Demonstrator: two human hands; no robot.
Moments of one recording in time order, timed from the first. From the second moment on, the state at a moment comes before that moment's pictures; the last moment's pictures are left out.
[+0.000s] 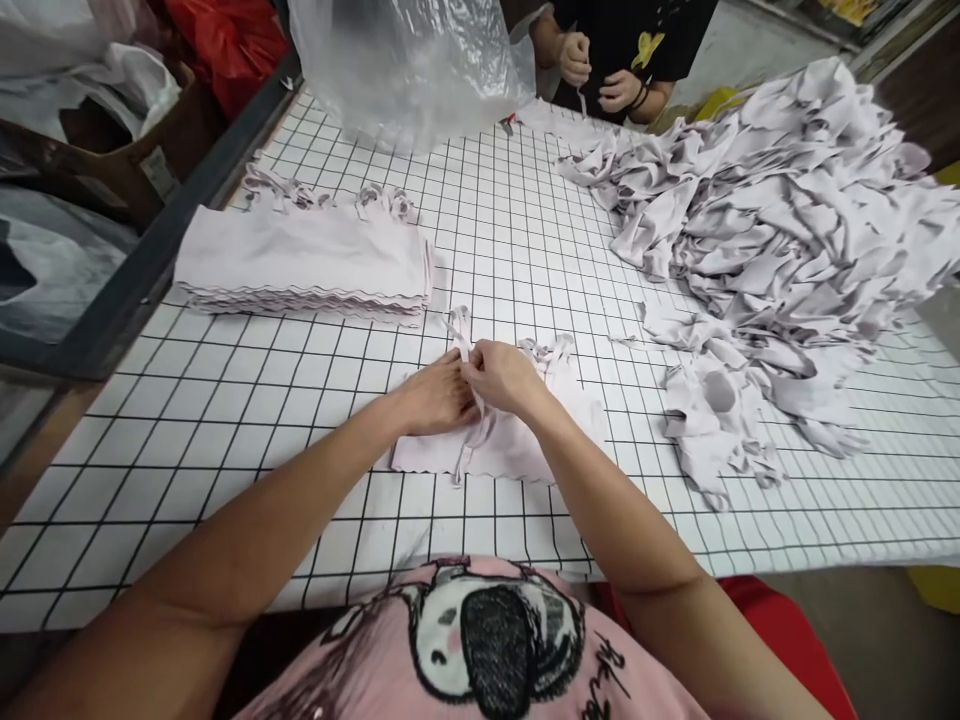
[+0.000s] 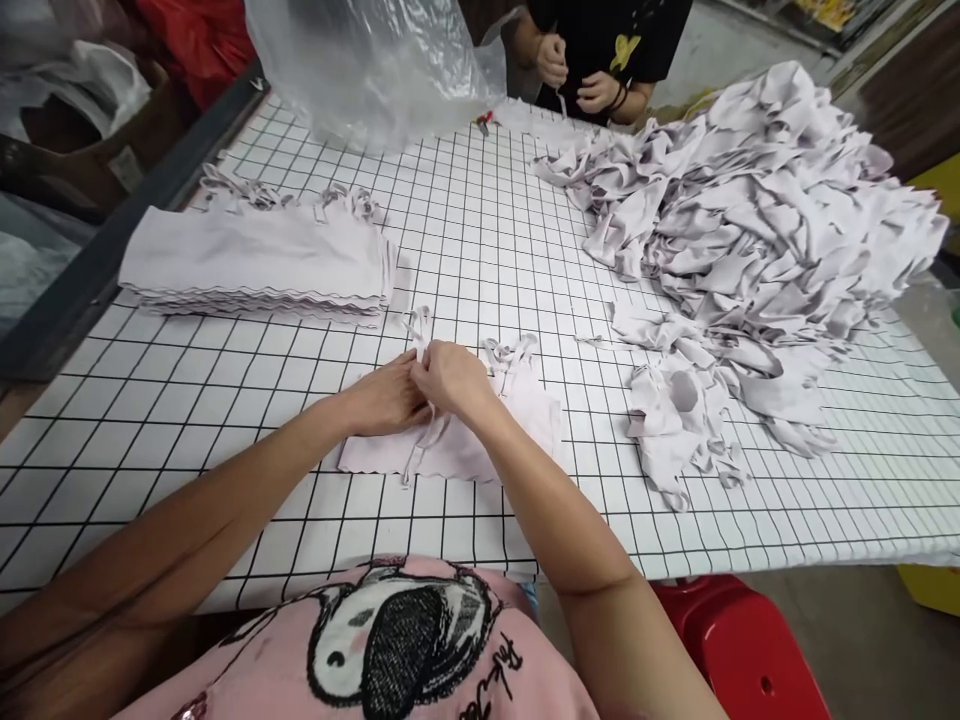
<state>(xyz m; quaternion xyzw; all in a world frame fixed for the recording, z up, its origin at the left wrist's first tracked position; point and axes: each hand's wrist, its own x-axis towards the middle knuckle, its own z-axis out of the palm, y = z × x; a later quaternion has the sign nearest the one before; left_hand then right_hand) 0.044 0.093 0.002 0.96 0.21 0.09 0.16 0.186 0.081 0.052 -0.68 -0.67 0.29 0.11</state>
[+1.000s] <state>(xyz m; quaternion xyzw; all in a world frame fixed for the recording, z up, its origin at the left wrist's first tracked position) 0.046 0.078 0.050 0.72 0.43 0.28 0.47 0.223 0.076 0.048 -0.49 -0.43 0.60 0.46</state>
